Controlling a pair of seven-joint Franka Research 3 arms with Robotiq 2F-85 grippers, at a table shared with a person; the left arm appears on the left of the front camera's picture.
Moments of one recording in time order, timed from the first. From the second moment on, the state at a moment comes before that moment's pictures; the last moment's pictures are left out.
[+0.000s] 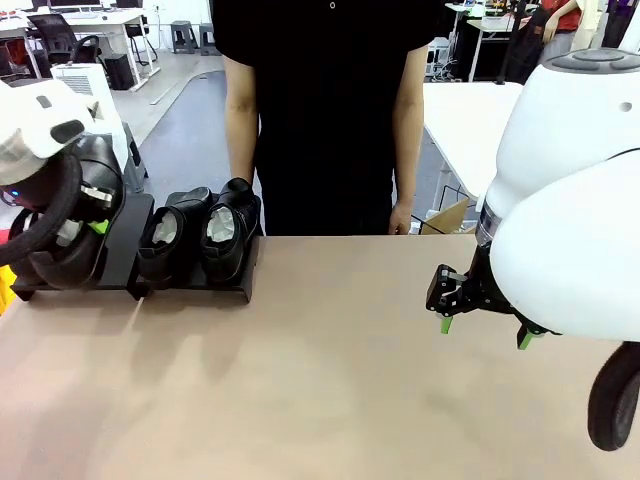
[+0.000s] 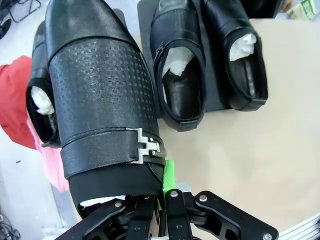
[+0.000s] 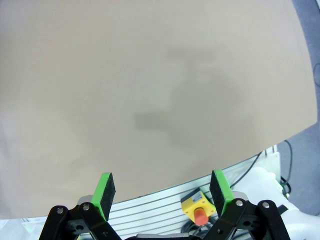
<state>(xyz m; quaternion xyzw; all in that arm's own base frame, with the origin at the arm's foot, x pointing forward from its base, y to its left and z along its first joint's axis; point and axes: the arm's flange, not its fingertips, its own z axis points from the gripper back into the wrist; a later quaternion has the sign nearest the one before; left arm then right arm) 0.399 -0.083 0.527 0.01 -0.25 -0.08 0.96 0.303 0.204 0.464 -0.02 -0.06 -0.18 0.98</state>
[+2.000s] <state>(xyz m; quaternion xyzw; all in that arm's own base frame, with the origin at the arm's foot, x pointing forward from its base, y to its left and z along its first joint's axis) 0.544 -0.034 0.443 -0.01 -0.20 -0.06 0.98 0.303 0.204 0.464 -0.02 -0.06 -0.18 0.98</state>
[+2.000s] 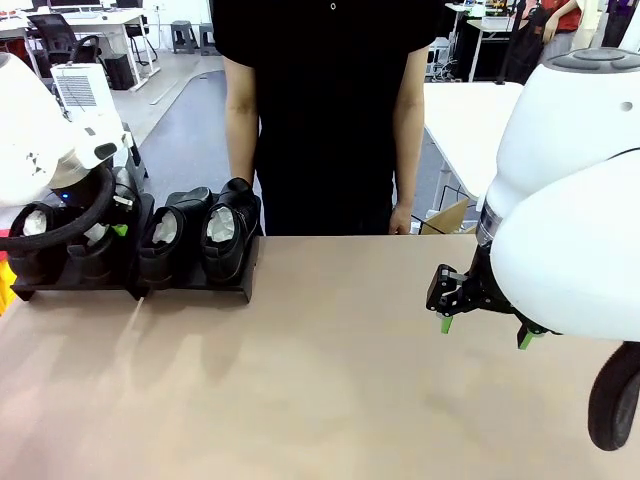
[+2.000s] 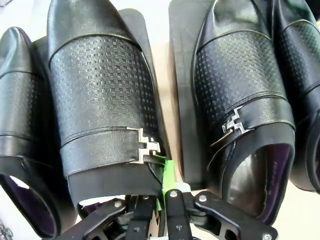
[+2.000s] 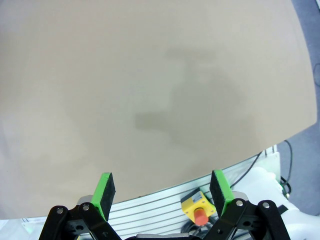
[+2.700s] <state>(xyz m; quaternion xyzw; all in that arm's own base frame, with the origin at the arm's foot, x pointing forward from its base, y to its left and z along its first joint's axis) 0.545 -0.031 0.440 -0.01 -0.21 -0.05 0.98 0.303 0.204 0.464 -0.02 -0.06 -0.18 0.98</state>
